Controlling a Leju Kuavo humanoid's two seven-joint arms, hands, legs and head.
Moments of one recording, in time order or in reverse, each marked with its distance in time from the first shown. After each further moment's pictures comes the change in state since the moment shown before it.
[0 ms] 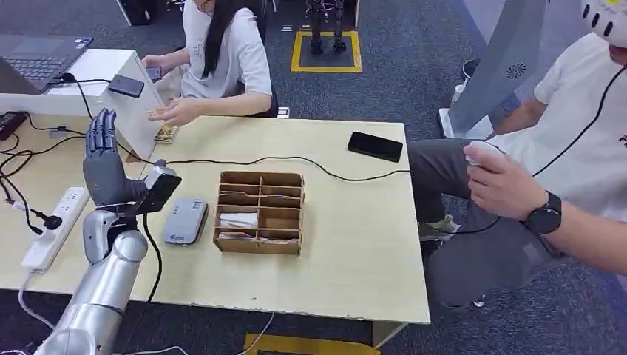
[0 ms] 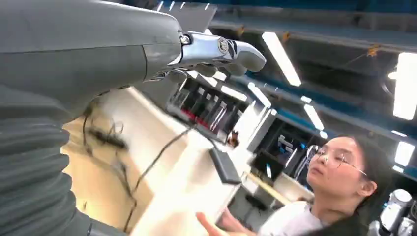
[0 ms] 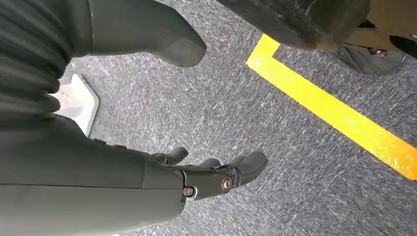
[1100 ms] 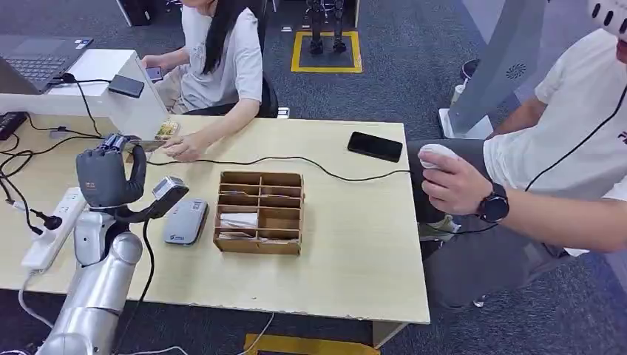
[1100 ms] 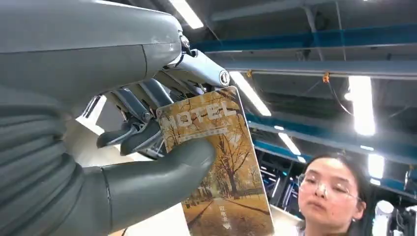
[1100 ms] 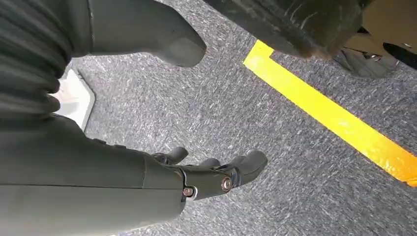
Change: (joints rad) left arm 0.013 -0.010 0.068 -0.036 -0.232 0.050 -0.059; right arm 0.000 0.000 -0.001 0.000 0.019 0.006 -0.018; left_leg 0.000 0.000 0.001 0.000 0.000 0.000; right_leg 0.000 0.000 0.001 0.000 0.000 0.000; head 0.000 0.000
